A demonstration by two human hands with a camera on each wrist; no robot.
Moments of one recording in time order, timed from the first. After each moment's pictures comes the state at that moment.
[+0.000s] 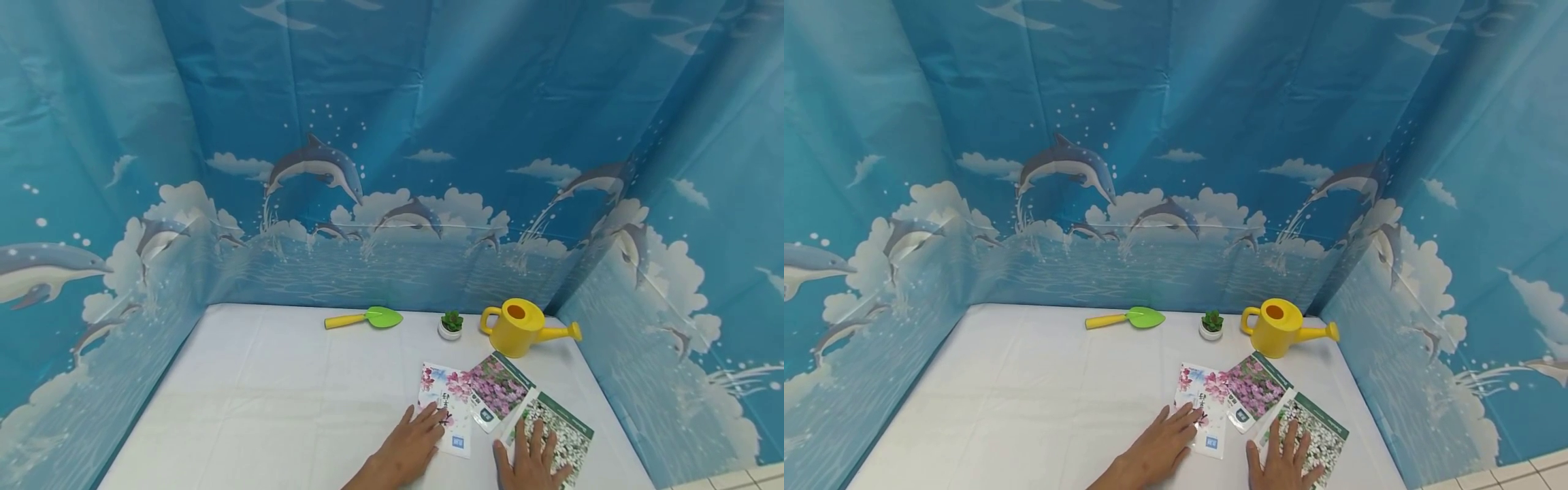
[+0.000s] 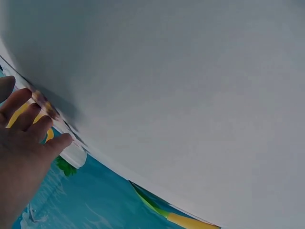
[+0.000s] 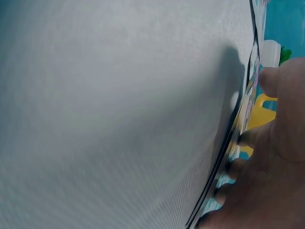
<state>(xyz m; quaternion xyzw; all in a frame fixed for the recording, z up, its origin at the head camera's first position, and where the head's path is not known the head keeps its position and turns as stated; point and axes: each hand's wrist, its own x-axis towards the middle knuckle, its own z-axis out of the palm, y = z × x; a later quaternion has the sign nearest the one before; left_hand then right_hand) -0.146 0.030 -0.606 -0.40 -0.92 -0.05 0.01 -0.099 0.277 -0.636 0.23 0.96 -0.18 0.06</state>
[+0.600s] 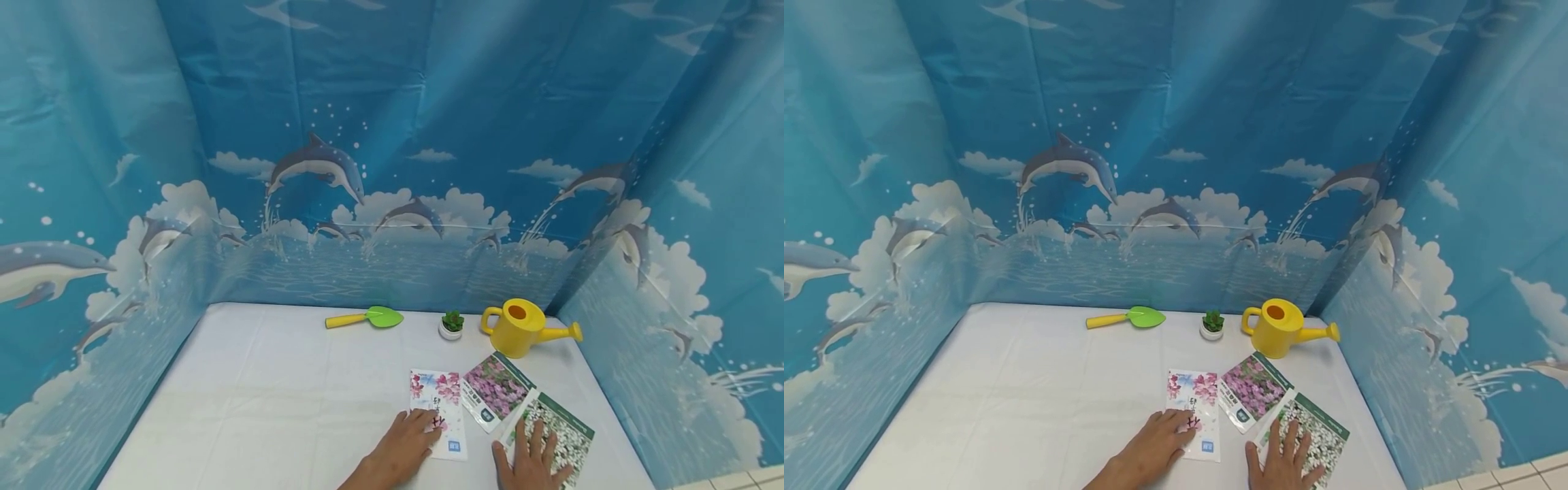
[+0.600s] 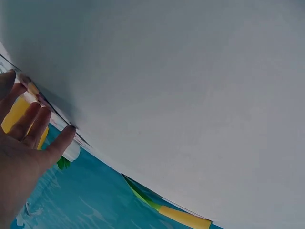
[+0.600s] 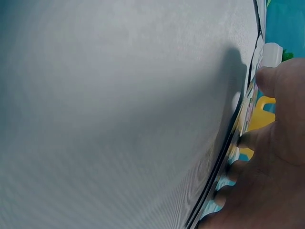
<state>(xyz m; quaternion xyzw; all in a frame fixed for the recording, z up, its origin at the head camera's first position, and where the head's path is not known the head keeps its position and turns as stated) -0.147 0.021 -0.607 -0.41 -0.91 -0.03 0.05 -0.099 0.276 -0.635 0.22 0.96 -0.17 0.07</state>
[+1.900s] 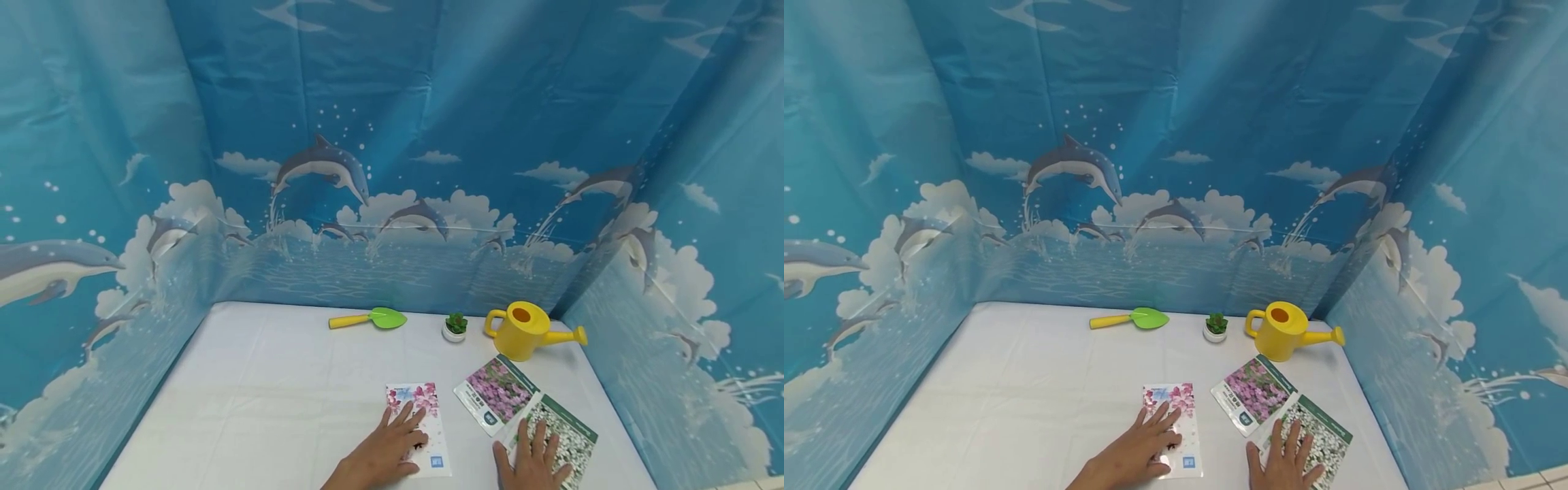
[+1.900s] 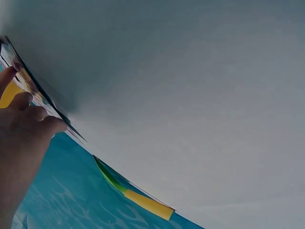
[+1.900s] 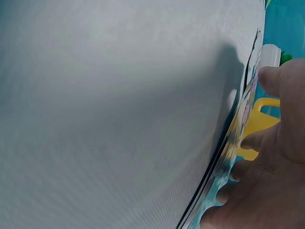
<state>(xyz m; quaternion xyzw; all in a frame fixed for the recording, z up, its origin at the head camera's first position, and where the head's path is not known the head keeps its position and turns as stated) -0.149 -0.023 -0.608 -0.37 -0.90 -0.17 -0.12 -0.103 0.275 -0.630 0.22 0.96 -0.19 0.07</state>
